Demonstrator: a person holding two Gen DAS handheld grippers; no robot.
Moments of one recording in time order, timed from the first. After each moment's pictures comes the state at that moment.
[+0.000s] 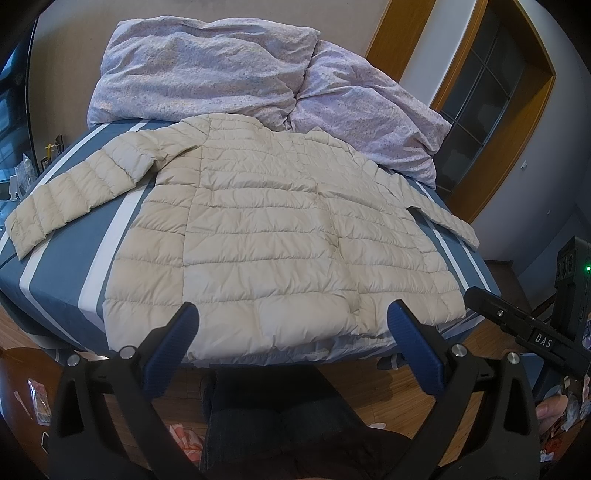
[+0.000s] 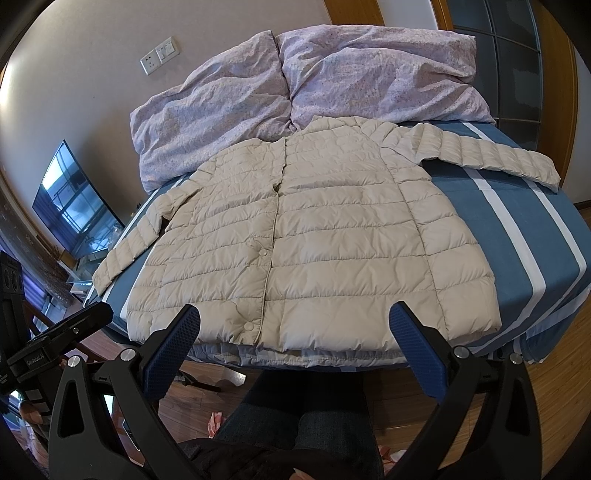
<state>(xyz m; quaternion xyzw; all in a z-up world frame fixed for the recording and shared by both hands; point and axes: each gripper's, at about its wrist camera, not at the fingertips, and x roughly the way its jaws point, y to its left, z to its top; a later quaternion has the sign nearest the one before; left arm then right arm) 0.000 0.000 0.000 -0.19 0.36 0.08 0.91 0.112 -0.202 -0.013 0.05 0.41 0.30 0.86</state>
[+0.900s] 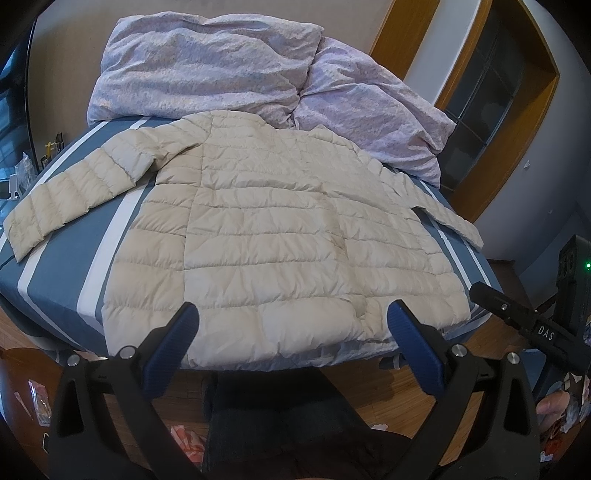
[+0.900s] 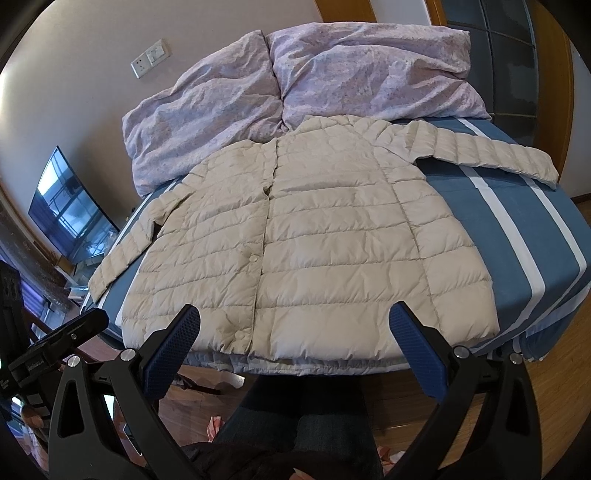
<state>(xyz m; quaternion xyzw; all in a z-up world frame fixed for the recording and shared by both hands) 0.001 0.005 -0.001 -0.20 0.37 0.08 0.91 0.132 -0.206 -0.016 0.05 0.42 0.29 0.86</state>
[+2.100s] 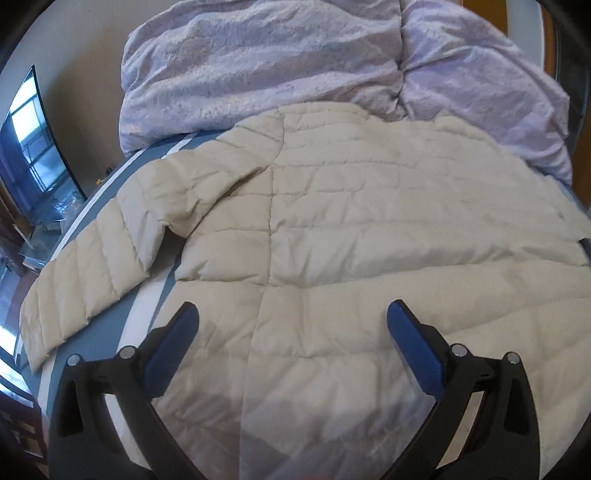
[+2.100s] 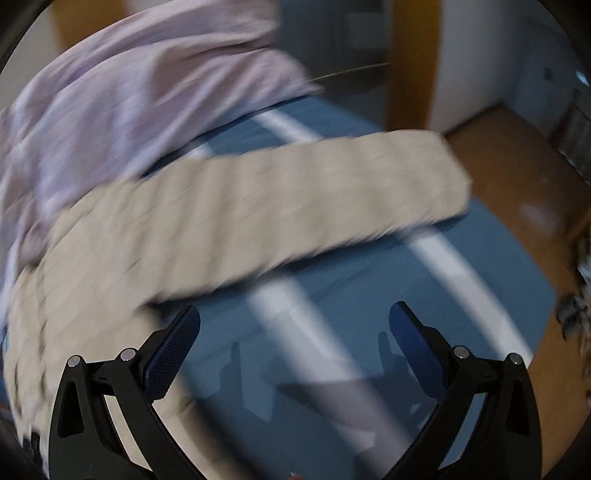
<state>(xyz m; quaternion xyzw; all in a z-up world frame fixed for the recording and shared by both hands) 0.194 0.106 -0.085 -0.08 0.42 0.27 0.86 0.429 -0.352 -0.082 0.12 0.47 -0.07 0.87</state>
